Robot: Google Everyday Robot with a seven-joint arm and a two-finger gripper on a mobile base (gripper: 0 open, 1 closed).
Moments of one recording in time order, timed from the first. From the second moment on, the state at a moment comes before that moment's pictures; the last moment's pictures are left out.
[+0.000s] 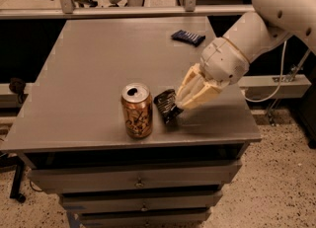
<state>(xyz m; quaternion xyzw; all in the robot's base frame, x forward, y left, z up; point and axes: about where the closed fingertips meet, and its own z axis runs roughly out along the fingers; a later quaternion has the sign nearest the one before) 0.470 -0.066 0.878 -0.76 0.52 0.32 0.22</state>
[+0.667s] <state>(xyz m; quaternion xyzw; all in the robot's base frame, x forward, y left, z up) 0.455 -0.055 0.877 -0.76 0.52 0.33 0.21</state>
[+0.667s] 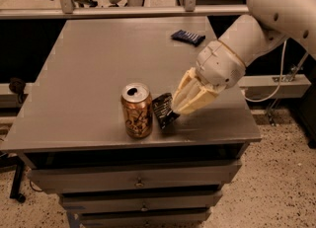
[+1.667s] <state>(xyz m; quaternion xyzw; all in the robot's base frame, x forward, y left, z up) 0.460 -0.059 0.879 -0.76 0.53 0.31 0.22</state>
